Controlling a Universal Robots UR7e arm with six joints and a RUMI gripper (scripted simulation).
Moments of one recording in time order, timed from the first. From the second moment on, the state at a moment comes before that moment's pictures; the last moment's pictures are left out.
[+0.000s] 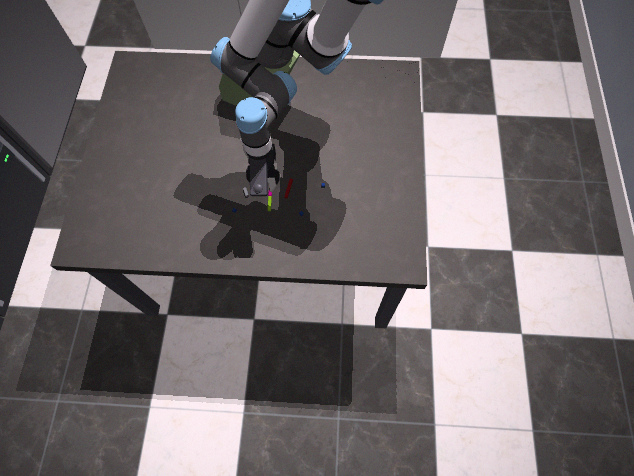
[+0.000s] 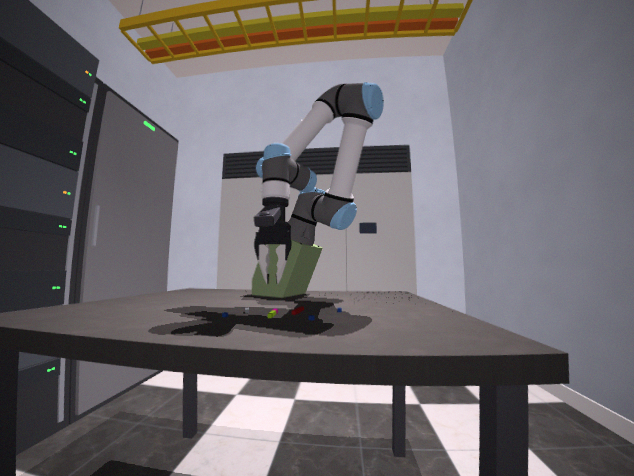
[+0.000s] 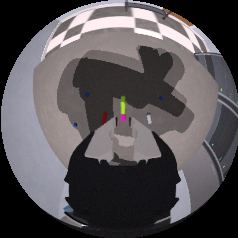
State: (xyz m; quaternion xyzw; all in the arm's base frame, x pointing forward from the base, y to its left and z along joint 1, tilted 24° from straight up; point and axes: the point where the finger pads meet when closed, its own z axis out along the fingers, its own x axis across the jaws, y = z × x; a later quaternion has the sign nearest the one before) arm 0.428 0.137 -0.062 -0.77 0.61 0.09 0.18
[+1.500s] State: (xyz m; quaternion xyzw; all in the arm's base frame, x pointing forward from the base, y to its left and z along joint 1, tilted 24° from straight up) arm 0.426 0.126 -0.036 -0.77 0.61 0.09 0.18
